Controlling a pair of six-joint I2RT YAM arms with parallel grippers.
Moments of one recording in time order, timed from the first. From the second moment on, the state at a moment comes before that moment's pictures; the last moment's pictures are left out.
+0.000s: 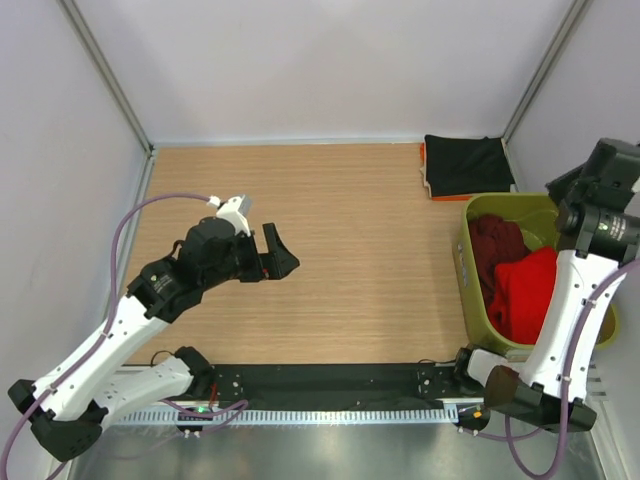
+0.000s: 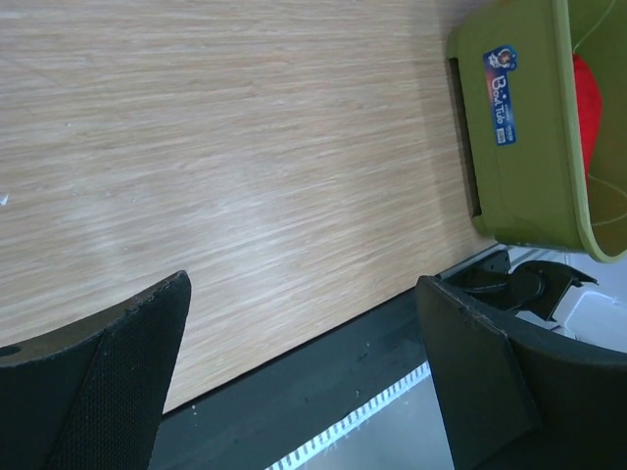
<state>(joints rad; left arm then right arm) -0.73 0.89 1.06 -0.72 -0.02 -0.70 -0.38 1.15 1.71 -0.97 0.20 0.59</state>
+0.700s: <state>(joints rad) -0.73 0.89 1.02 -0.75 -0.03 -0.72 -0.40 1.25 0.87 -0.84 0.37 0.65</state>
